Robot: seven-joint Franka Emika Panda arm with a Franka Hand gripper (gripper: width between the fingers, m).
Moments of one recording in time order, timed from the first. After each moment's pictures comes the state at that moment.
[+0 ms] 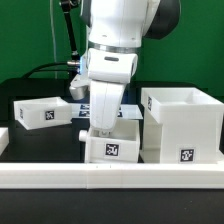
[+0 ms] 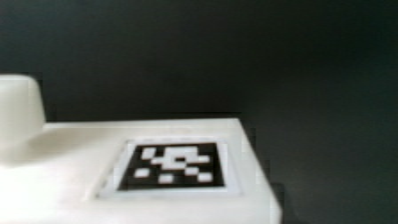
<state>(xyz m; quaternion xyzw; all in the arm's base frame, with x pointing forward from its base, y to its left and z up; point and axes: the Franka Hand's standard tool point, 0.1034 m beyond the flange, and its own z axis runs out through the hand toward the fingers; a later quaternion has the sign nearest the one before) 0.526 -0.024 0.026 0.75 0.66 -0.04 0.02</state>
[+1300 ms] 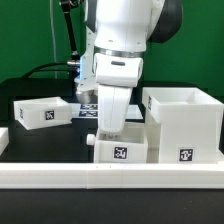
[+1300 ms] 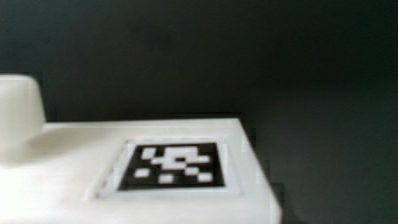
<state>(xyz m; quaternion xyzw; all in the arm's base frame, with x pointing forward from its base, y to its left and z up) 0.525 -0.007 0.019 0.75 0.67 -0.03 0.02</state>
